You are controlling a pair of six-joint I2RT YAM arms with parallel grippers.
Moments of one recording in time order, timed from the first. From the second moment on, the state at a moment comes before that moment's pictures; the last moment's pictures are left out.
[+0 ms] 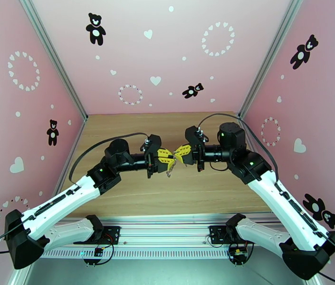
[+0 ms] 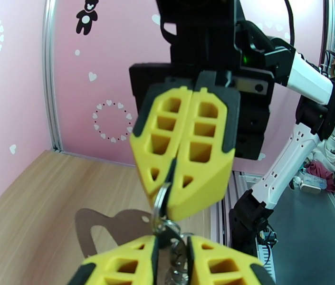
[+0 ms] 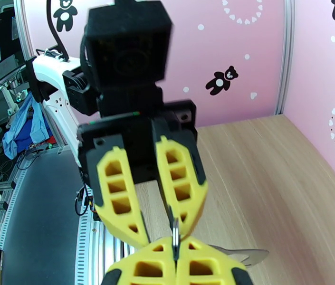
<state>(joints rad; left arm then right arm) -0.78 1.13 0.96 0.11 0.65 -0.06 0.53 1.06 1.20 -0.50 -0.90 -0.22</state>
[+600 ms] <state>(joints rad) -0.77 1.07 0.96 0.11 0.67 -0.02 0.53 1.06 1.20 -0.51 -0.94 -0.26</state>
